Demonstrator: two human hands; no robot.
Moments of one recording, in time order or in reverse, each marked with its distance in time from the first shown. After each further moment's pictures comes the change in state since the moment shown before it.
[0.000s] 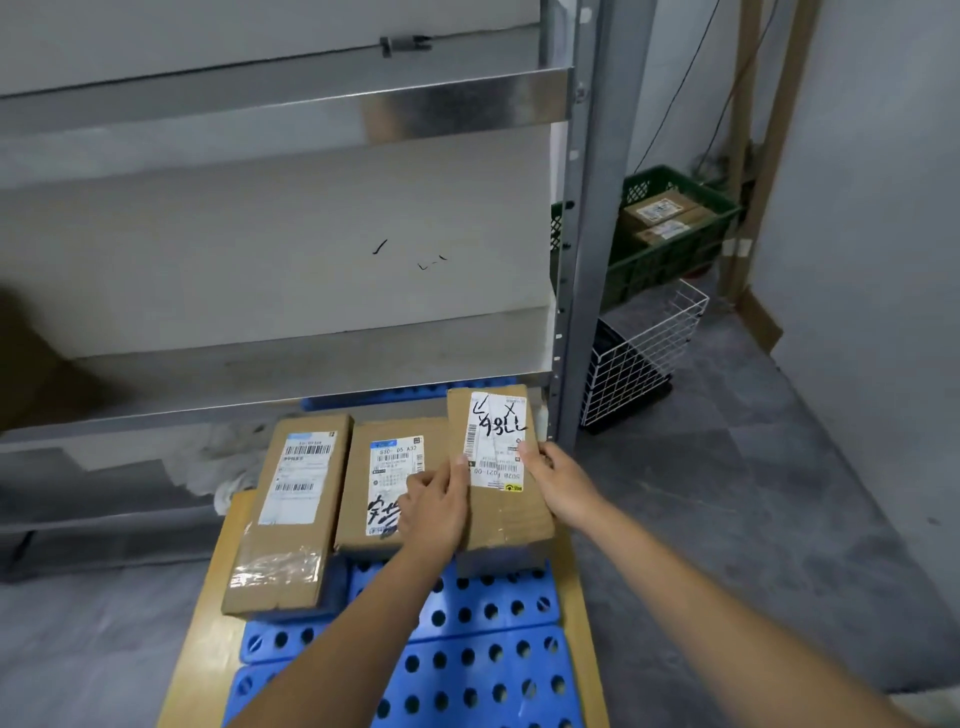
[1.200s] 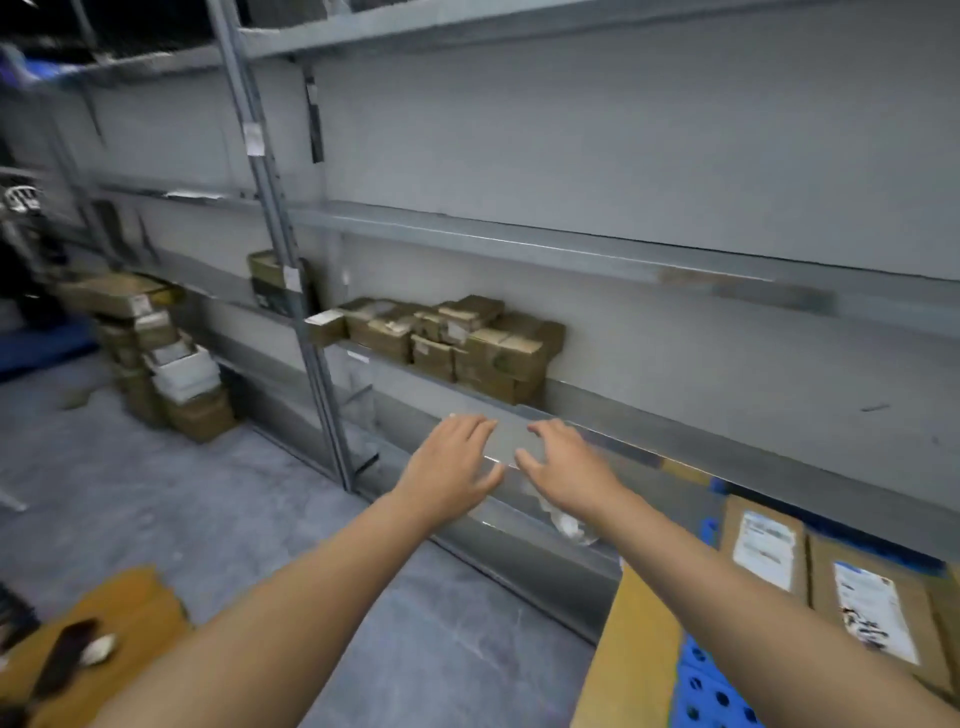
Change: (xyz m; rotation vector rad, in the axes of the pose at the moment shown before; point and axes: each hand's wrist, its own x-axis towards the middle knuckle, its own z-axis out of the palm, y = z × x) left_hand -0.177 -0.342 -0.528 0.631 0.650 0.492; right_hand -0.276 -0.331 0.484 -0.706 -0.126 -0.924
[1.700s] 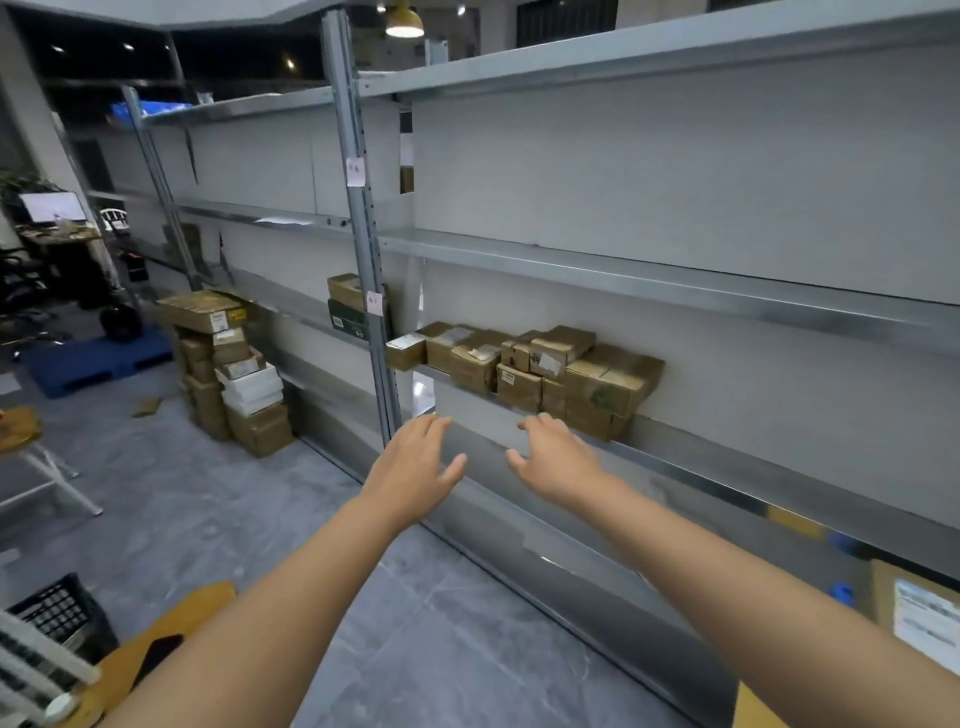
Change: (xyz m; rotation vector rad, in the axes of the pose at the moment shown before) left_hand -0.056 -0.192 -0.071 -0.063 0.046 -0.271; right_hand 0.081 -0.167 0.070 -0.154 -0.027 -0.131
